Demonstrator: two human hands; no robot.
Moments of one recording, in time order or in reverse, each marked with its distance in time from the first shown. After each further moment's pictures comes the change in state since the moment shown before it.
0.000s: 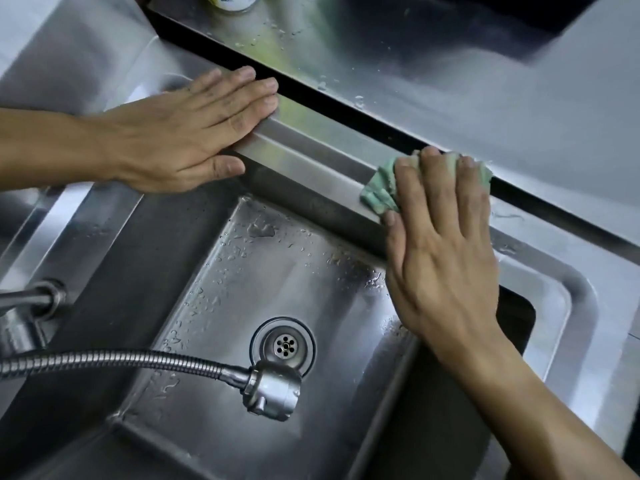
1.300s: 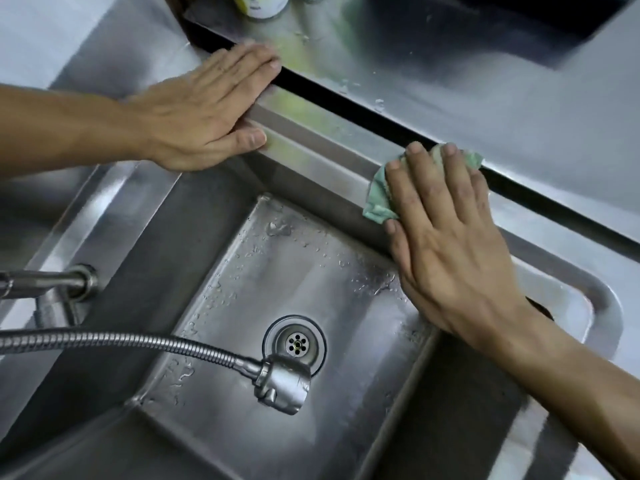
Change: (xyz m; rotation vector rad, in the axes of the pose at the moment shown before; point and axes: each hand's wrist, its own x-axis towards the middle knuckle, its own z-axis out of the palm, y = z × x) left_hand 0.001 -0.004 -0.013 -0.032 -0.112 -0.286; right_hand 0.015 0.015 -0.003 -0.038 -0.081 -0.310
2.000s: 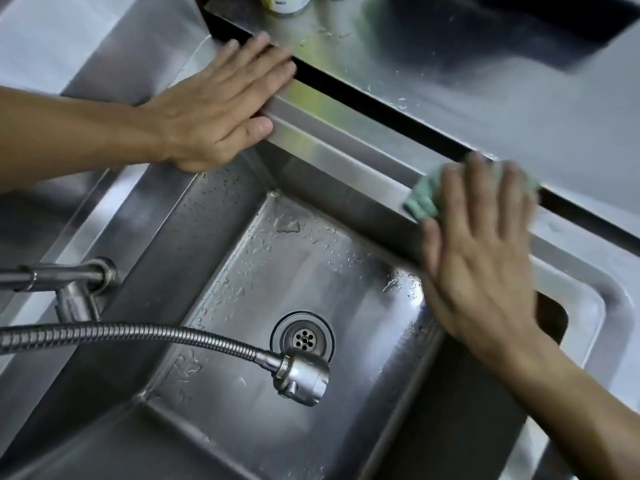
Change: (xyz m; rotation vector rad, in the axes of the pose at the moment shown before) left_hand -0.010 -0.006 0.008 -0.068 0.119 0.081; right_hand -0.007 -0.016 -0.004 0.004 -0.006 0.240
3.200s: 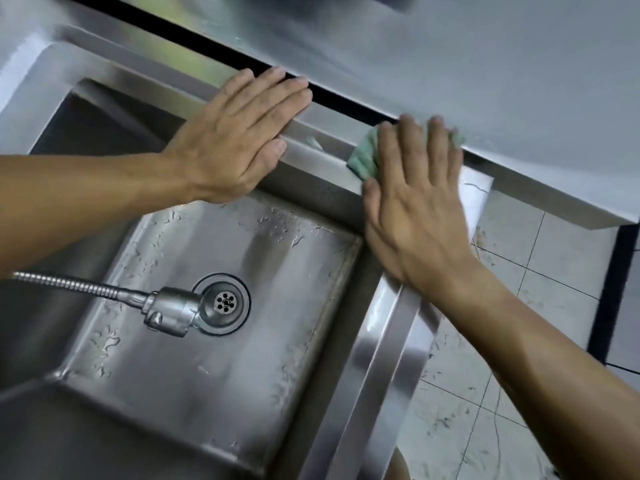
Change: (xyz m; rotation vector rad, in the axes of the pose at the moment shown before) left_hand 0.071 0.197 0.023 0.051 0.176 0.045; right_hand -0.062 0.099 -0.018 -0.031 -0.020 0.042
